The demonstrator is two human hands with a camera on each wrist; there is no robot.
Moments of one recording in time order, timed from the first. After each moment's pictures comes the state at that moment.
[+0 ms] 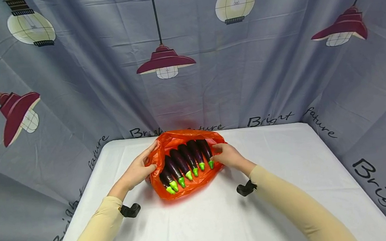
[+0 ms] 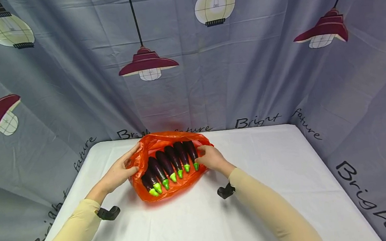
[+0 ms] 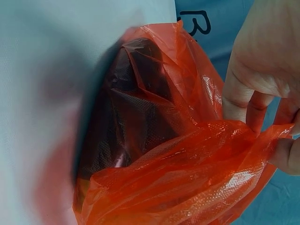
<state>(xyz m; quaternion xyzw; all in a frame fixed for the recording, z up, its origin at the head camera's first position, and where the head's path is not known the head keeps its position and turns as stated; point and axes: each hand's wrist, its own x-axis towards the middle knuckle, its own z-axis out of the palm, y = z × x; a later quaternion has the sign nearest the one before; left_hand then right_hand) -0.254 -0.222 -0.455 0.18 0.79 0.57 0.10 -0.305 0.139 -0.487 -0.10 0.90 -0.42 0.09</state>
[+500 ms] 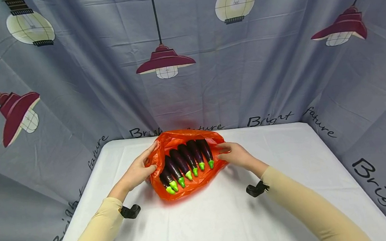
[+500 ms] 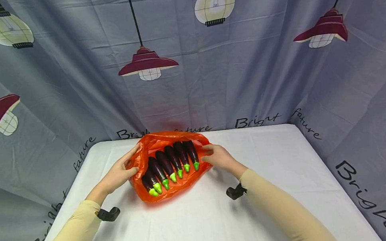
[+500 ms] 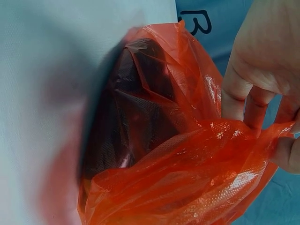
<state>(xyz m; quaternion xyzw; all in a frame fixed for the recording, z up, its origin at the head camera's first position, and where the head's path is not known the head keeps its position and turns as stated) -0.251 -0.222 -0.458 0.18 0.81 0.56 0.08 -0.296 0.165 -0.478 -0.11 0.88 -0.44 0.10</state>
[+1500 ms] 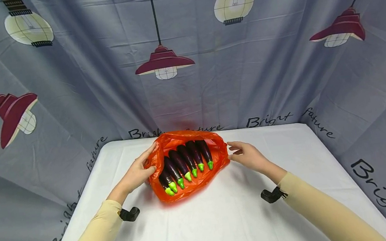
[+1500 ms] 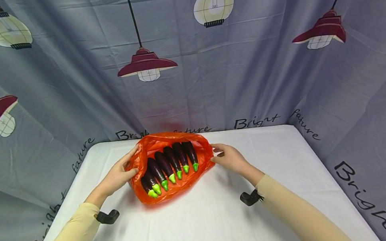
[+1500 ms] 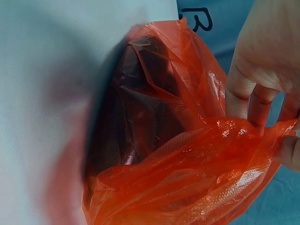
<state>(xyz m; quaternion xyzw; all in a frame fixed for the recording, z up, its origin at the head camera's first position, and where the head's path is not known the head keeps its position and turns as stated) -0.249 -0.221 -0.461 0.19 0.80 0.56 0.07 -0.273 0.201 -0.463 -0.14 0.89 -0.43 0.06</state>
